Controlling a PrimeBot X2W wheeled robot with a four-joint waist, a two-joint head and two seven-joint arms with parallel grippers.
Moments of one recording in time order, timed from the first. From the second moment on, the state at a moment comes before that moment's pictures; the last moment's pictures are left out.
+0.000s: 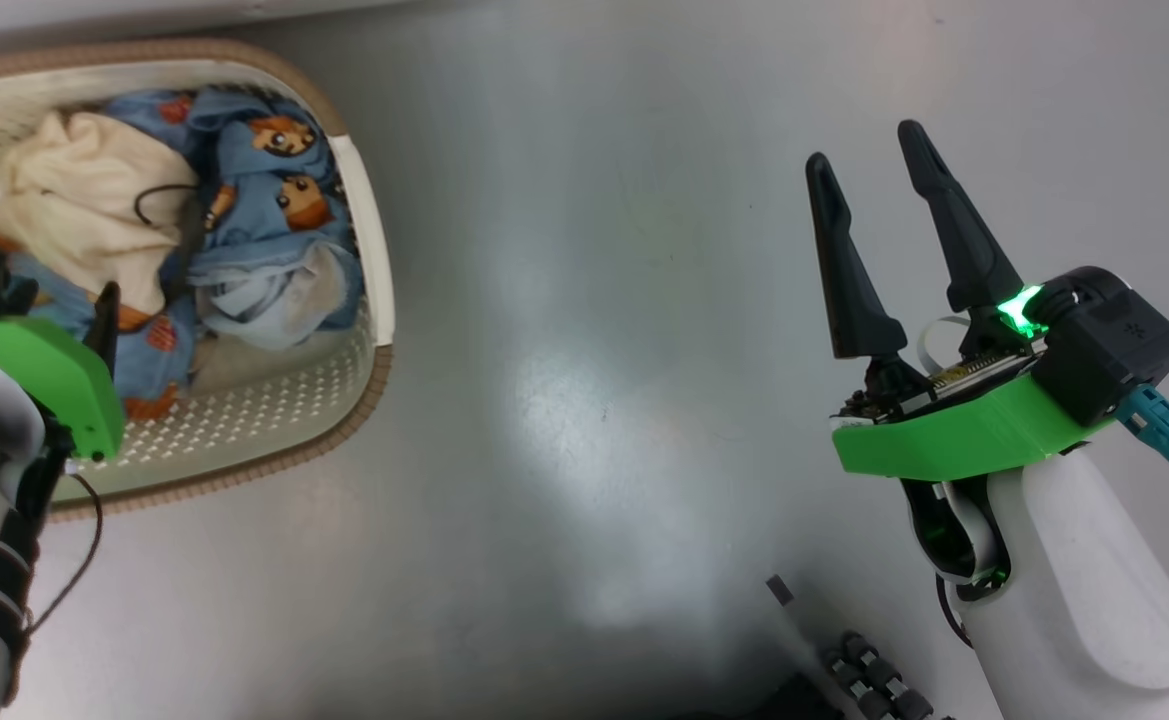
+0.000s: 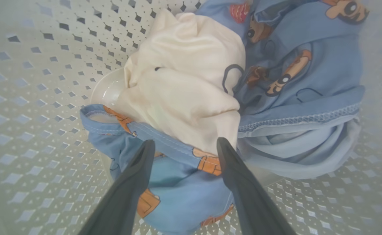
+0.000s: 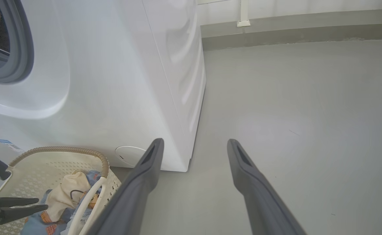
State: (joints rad) left arm -1.02 0.39 -0.46 1.27 -0.47 -0.13 -0.08; right arm -0.46 -0.06 0.20 0.07 0.27 0.13 -0.25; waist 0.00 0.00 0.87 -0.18
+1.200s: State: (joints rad) left arm -1.08 0.44 -0.51 1.29 -0.53 -0.13 0.06; right arm -0.46 -0.06 0.25 0.04 0.29 0.13 -0.25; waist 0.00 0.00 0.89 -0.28
